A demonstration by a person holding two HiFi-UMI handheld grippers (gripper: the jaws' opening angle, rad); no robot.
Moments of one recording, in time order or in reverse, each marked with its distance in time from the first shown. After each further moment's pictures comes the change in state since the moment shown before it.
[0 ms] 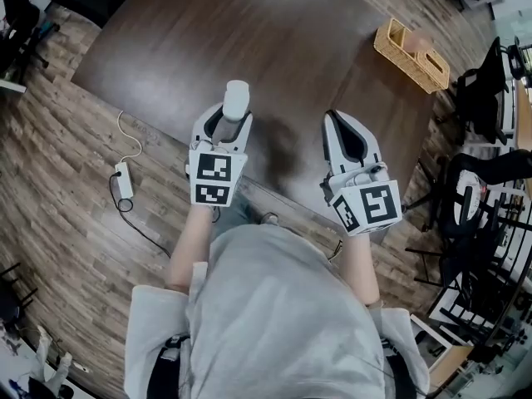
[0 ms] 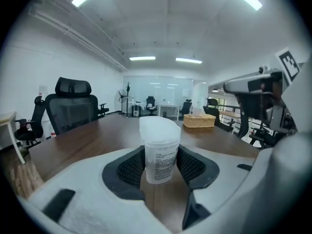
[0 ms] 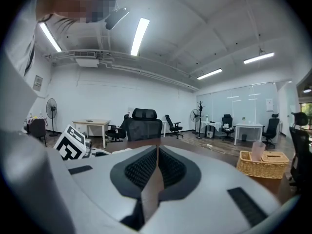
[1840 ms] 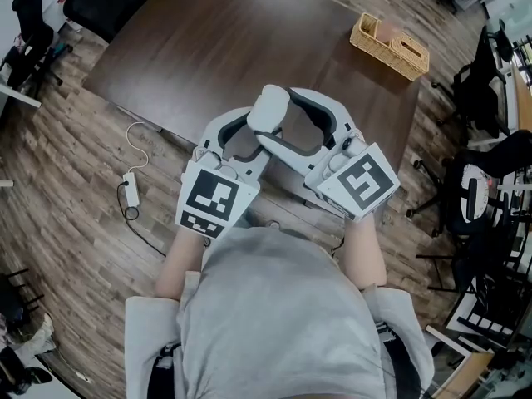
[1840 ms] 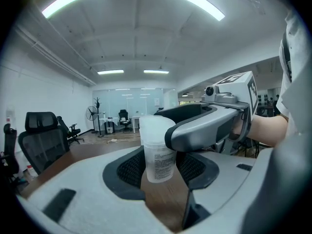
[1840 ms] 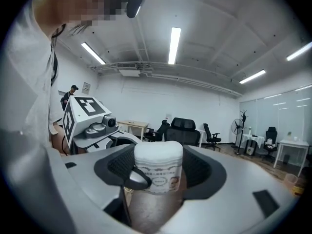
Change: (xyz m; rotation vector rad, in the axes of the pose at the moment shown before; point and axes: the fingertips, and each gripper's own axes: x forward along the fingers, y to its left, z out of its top) left arm -0.102 -0.169 0.113 0.230 -0.121 -0.273; right arm -0.076 0.073 0.065 -0.181 -0.079 0.476
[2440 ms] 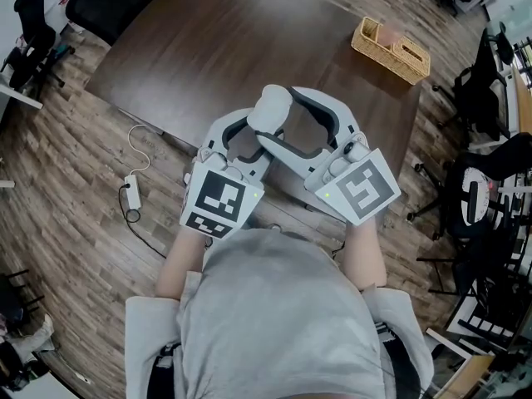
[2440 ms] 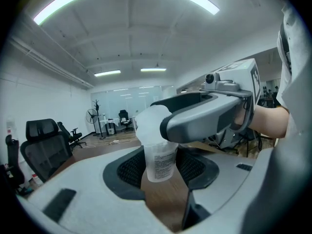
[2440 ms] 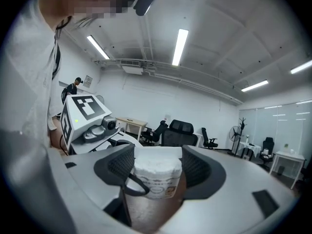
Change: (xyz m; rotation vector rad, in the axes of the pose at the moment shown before) left arm 0.004 0.003 -0.001 0.066 0.025 0.011; right arm 0.004 -0.001 0.019 -0.092 -0.031 -0.027
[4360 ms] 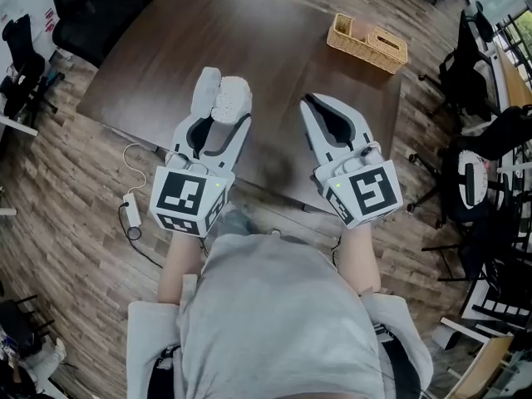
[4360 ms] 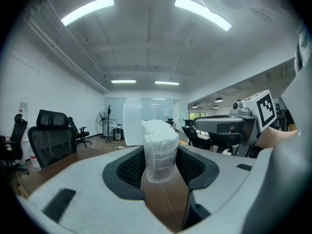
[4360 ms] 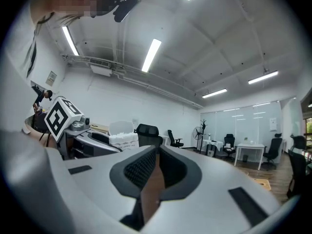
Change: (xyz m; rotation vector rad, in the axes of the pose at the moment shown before) left arm -0.020 0.021 0.025 -0.158 -0.157 0.106; right arm -0.085 -0.054 -0.012 0.103 -0.006 -0.426
